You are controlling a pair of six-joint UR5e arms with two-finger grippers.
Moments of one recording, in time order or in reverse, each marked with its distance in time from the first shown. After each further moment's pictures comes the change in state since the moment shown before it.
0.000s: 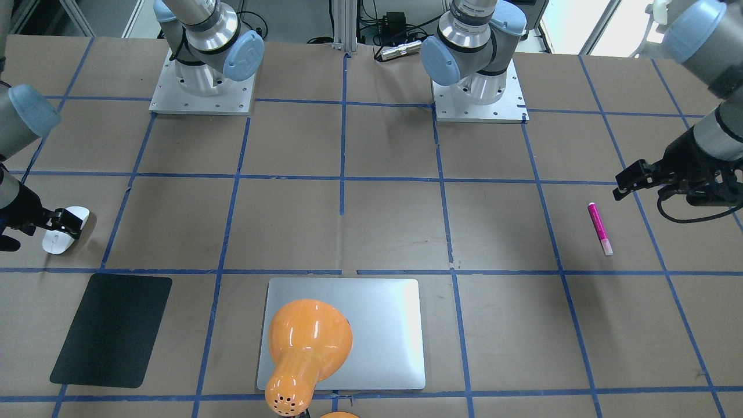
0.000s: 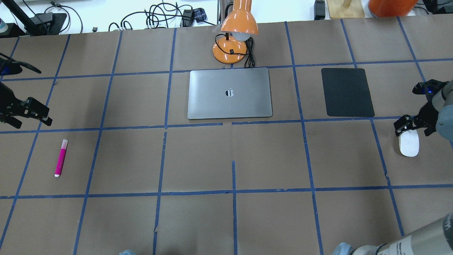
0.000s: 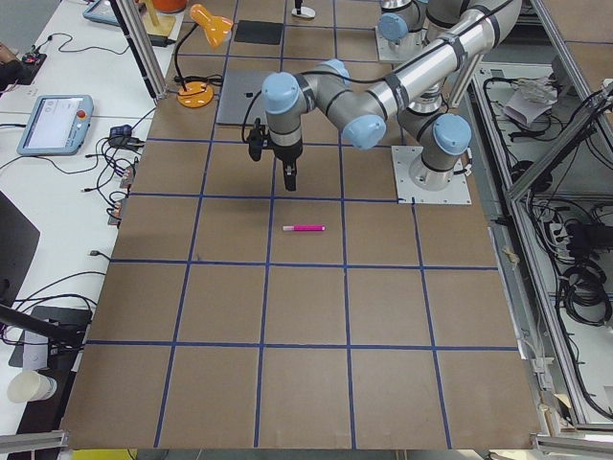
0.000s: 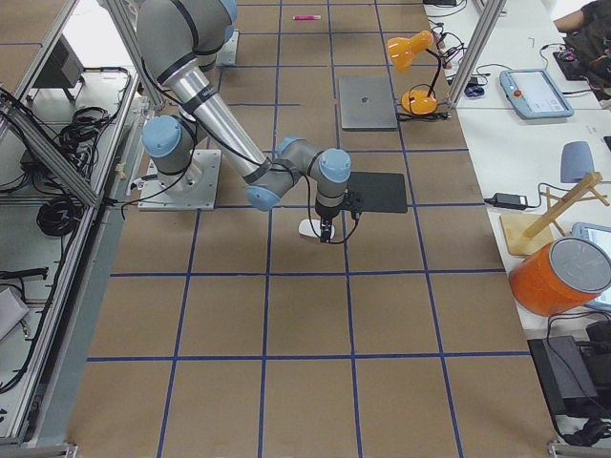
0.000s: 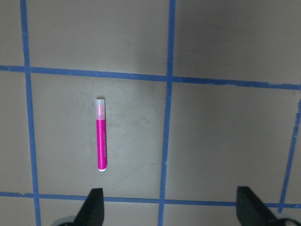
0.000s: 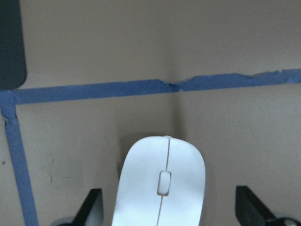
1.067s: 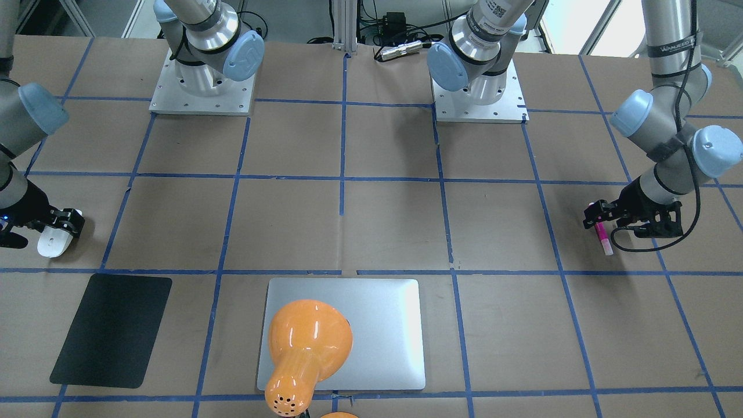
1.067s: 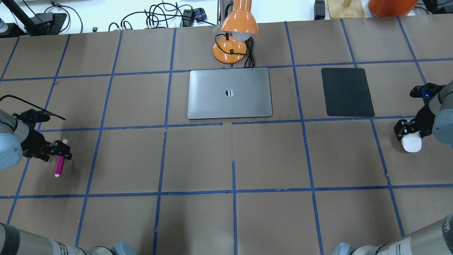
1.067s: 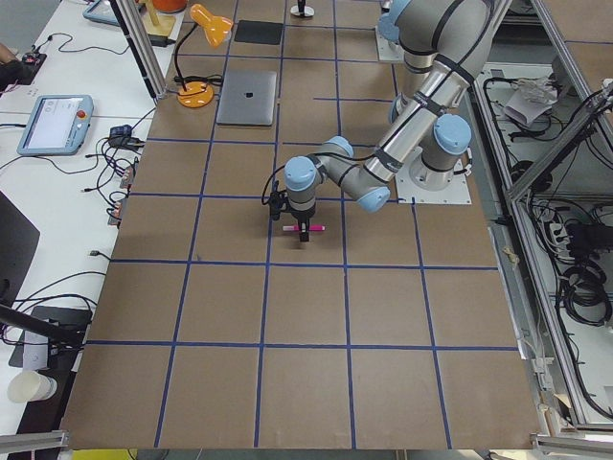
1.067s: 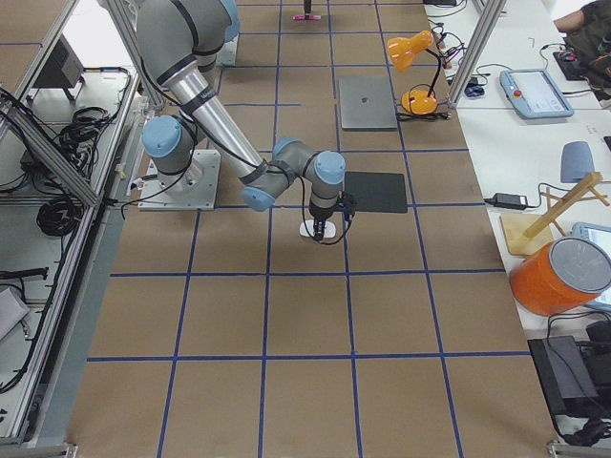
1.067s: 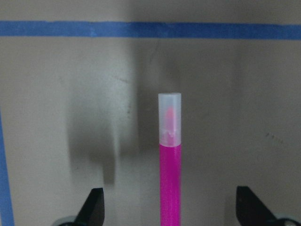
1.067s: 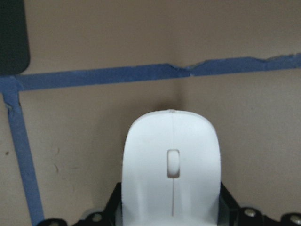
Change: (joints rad) left arm 0.096 -0.203 -0.213 0.385 0.001 0.069; right arm 0.017 -0.024 0.009 -0.016 0.004 0.014
